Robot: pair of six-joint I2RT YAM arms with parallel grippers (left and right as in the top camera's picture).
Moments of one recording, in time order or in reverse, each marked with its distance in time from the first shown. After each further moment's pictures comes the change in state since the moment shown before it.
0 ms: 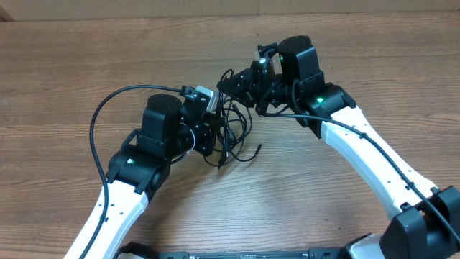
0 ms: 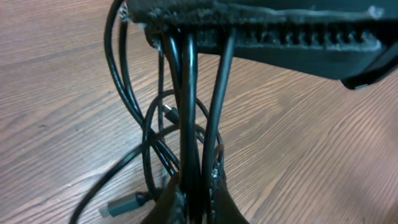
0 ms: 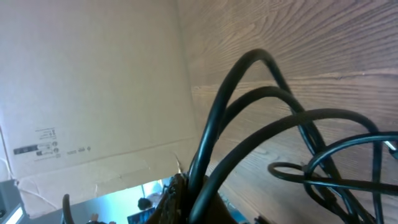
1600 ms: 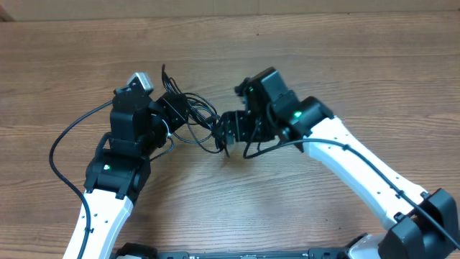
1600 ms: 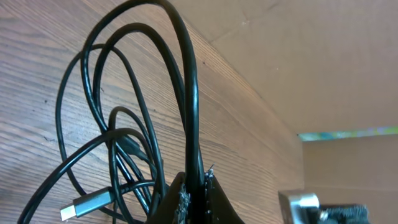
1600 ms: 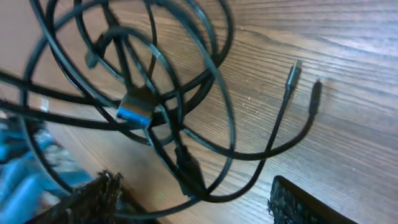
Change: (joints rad) left arm 0.159 -0.068 0.005 0.050 -0.184 -0.834; right arm 0.175 -0.004 0.000 -0.469 0.306 -0.670
